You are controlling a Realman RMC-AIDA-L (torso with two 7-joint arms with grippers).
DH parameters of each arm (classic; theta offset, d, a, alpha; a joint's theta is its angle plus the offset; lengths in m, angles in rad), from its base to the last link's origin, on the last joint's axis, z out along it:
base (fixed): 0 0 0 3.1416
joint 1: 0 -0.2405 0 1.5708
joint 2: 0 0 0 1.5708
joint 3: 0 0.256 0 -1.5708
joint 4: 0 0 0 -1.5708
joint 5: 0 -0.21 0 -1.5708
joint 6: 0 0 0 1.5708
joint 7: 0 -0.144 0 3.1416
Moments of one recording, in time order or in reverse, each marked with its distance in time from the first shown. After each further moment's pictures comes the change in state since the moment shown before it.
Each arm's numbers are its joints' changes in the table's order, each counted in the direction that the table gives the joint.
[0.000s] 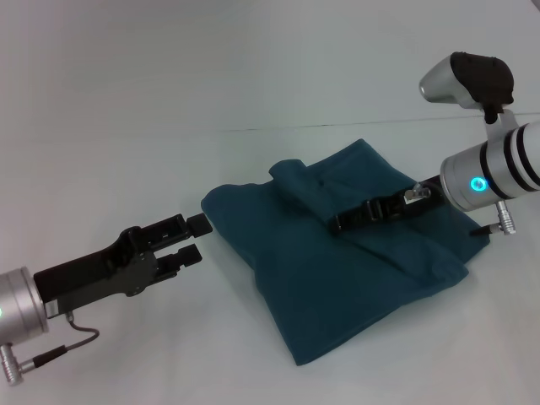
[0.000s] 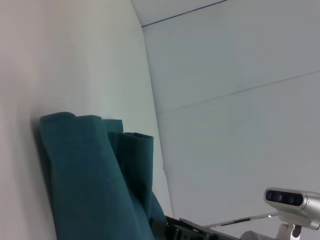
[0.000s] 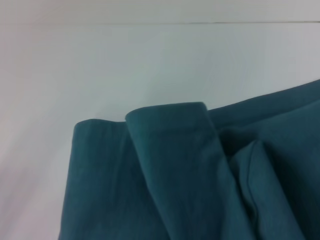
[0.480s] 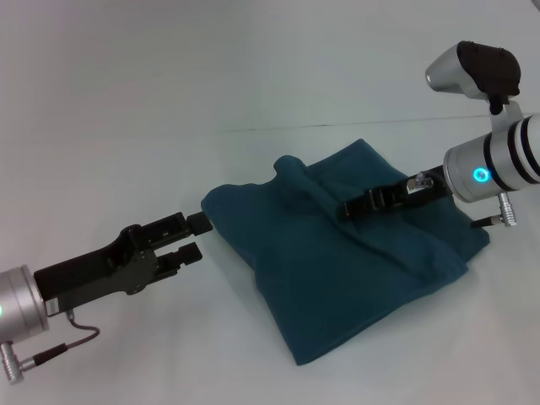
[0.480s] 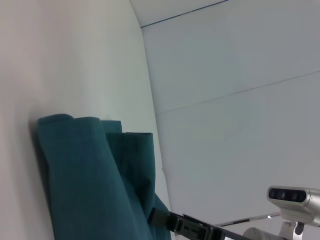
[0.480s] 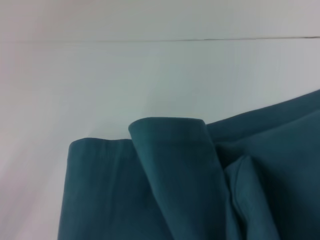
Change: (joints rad) left arm 0.003 0.000 0.000 0.000 0.002 0.001 0.002; right arm 0.005 -0.001 0.001 -0.028 -0.008 -0.006 -0.030
